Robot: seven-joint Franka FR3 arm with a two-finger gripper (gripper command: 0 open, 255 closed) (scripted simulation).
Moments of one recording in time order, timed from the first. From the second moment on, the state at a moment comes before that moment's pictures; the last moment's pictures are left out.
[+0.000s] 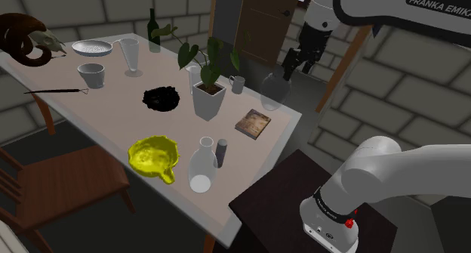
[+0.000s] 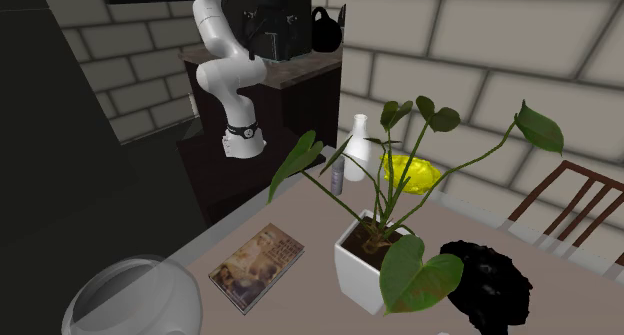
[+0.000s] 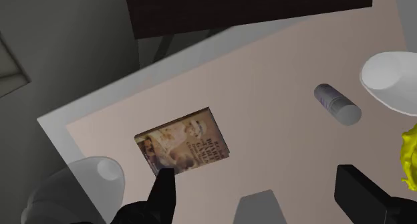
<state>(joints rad) 0.00 -0.78 0.06 -2.34 -0.09 1.63 0.16</state>
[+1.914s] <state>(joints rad) 0.04 -0.09 0.34 -2.54 -0.01 2.43 0.62</state>
